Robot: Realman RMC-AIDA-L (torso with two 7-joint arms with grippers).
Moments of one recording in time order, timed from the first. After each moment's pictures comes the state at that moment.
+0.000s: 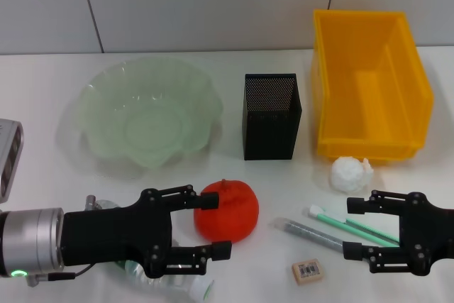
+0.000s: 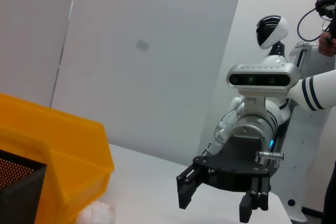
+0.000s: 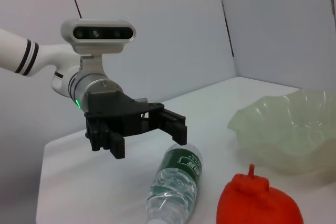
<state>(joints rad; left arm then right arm) -0.46 -1.98 1.31 0.41 1.40 1.63 -1.12 0.37 2.00 2.34 0.61 1.24 -1.72 1.21</state>
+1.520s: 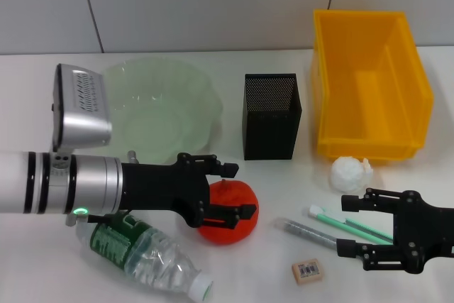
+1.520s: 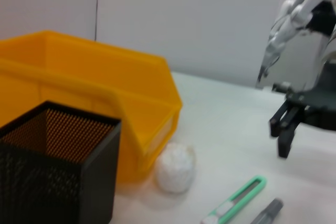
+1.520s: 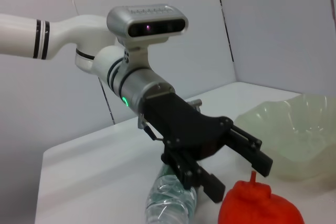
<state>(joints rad) -0.57 -2.05 1.27 0.63 1.70 1.32 -1.35 0.37 2.01 2.35 0.61 1.24 -1.71 1.21</state>
